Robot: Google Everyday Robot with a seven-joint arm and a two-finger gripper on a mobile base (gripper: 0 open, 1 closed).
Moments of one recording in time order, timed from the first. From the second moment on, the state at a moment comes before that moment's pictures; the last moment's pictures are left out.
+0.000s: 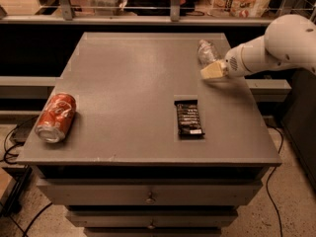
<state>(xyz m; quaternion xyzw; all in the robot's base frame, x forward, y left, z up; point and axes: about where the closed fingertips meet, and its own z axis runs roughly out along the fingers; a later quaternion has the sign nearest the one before) 0.700 -0.180 0.847 -0.24 0.88 0.11 0.39</state>
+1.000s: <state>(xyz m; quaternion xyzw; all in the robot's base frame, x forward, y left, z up) 0.690 -0.115 0.927 -0.40 0.81 0.09 0.42</state>
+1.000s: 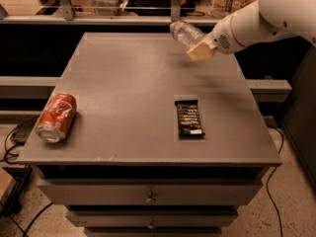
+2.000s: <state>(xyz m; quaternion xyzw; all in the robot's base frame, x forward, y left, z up) 0.632 -0.030 0.921 -0.49 0.76 0.14 0.40</state>
